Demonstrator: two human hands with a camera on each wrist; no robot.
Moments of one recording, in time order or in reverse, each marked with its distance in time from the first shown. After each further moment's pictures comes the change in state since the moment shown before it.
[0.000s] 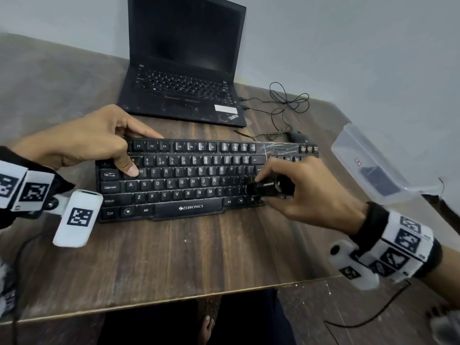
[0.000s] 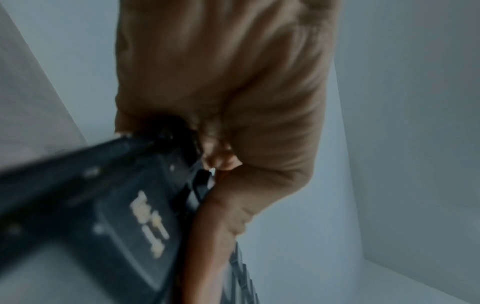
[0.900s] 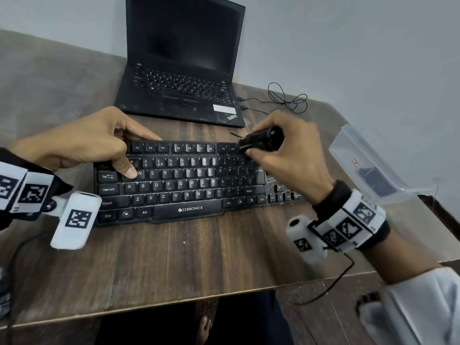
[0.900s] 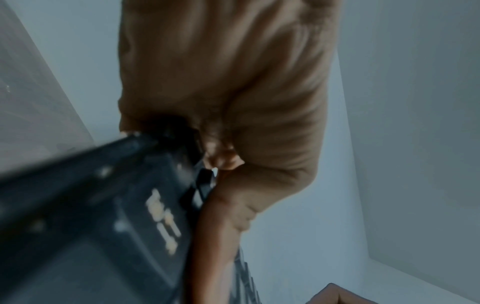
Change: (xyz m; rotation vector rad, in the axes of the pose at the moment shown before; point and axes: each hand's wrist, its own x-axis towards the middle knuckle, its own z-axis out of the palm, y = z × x) left_hand 0.003 -0.005 -0.001 -0.008 -0.038 -0.003; right_hand 0.055 -0.011 0.004 0.104 0.384 0.283
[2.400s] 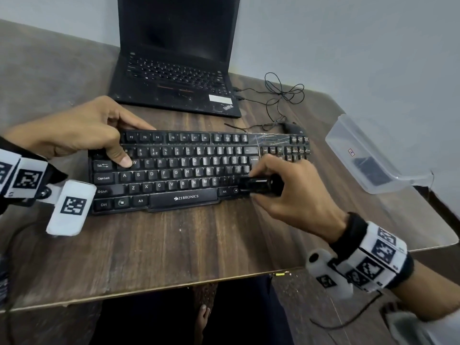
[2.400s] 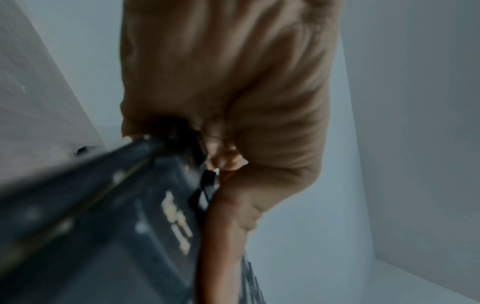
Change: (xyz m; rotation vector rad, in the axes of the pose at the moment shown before) left_hand 0.006 -0.012 -0.003 -0.051 -0.056 0.034; right_hand -0.071 0.016 -0.007 -0.060 -0.228 -0.123
